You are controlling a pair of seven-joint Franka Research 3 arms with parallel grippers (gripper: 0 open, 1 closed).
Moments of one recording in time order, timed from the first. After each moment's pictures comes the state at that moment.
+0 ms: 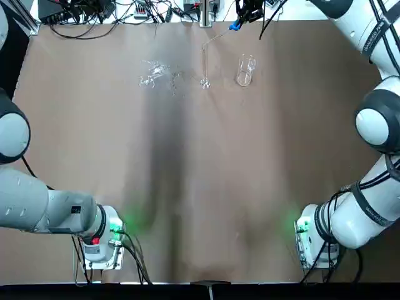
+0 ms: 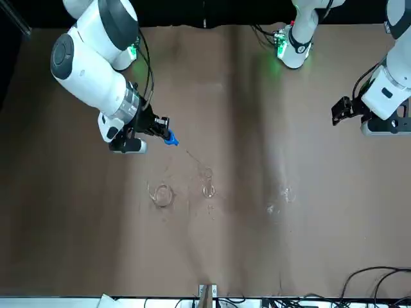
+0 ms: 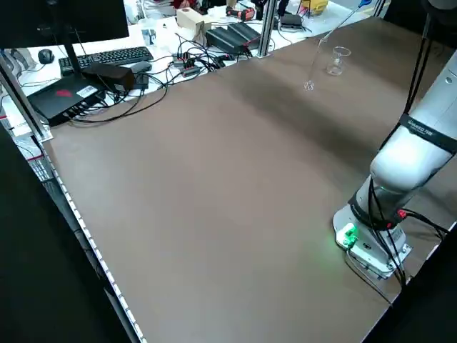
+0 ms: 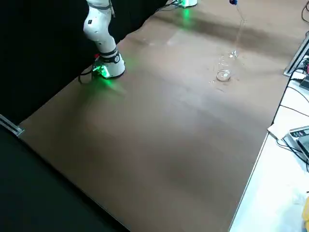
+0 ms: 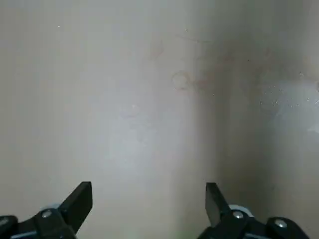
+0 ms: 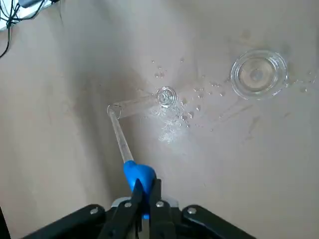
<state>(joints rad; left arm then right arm) -0.03 0.01 -0.10 -1.63 0.03 1.62 -0.11 0.51 0.27 -0.06 -1.46 0.43 1.89 0.52</state>
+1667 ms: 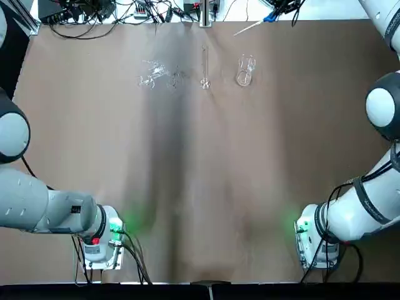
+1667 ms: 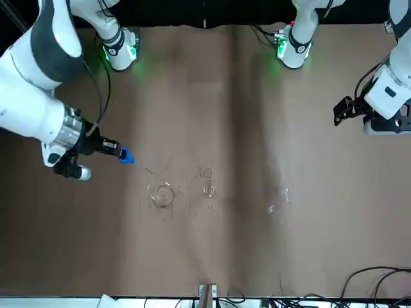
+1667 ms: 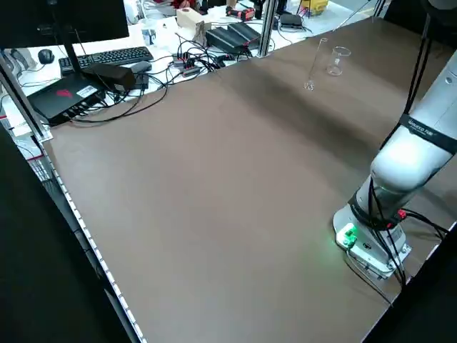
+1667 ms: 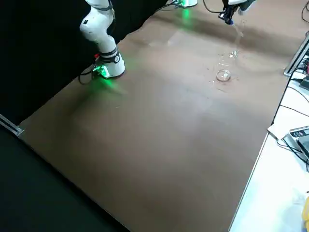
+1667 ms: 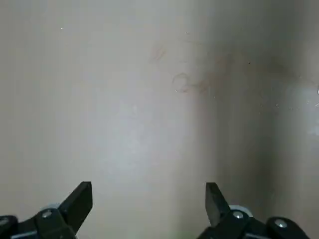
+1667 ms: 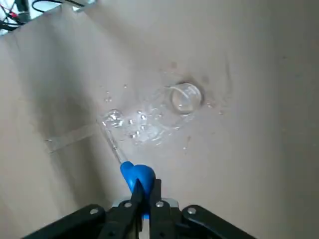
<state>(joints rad) -0.03 0.01 -0.10 -1.62 0.03 1.62 -0.11 0.28 0.27 -0.08 -1.47 0.42 1.75 0.32</state>
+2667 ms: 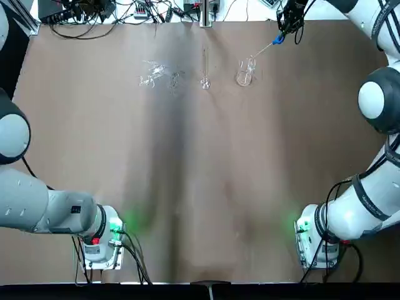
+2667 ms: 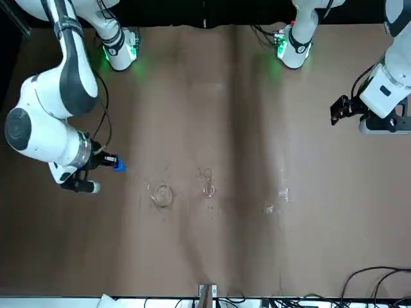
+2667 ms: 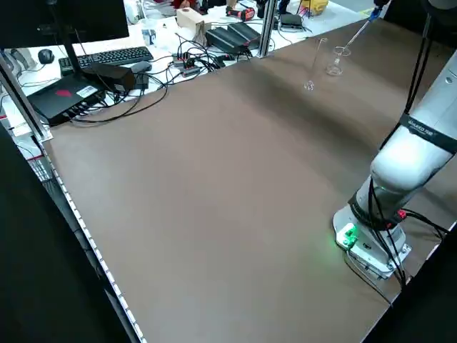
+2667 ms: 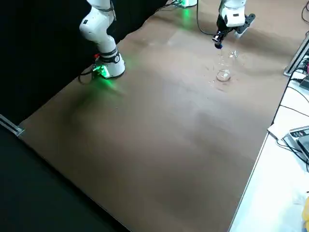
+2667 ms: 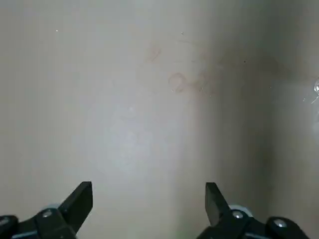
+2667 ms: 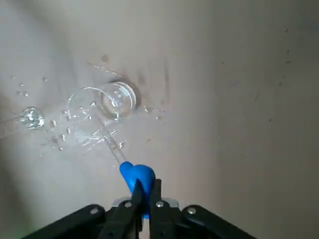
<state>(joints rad) -0.03 0.01 -0.12 -1.62 0.03 1.62 -0.10 0.26 0.35 -0.07 -1.52 0.21 1.76 0.26</state>
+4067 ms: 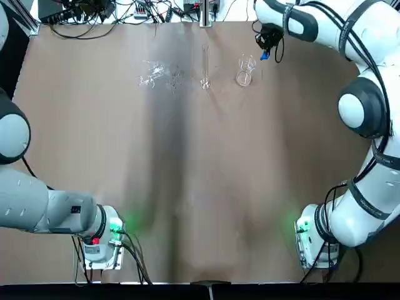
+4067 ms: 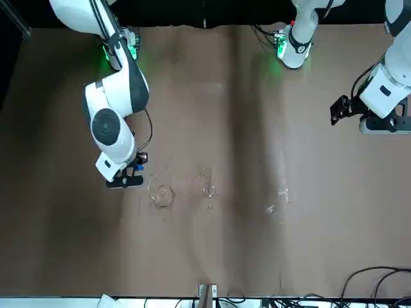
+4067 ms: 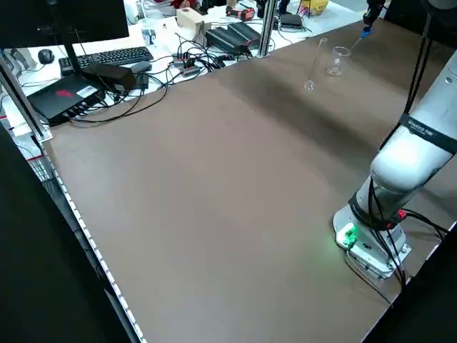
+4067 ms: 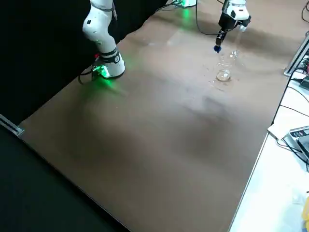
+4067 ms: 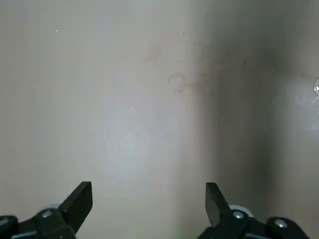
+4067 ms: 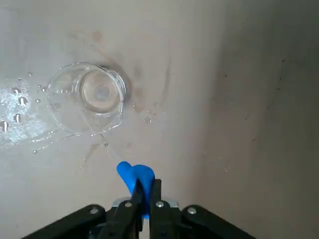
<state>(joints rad) -0.03 0.01 -0.12 -1.62 0.03 1.62 -0.10 0.47 0.44 -0.07 -1.52 -0.08 1.80 0.33</state>
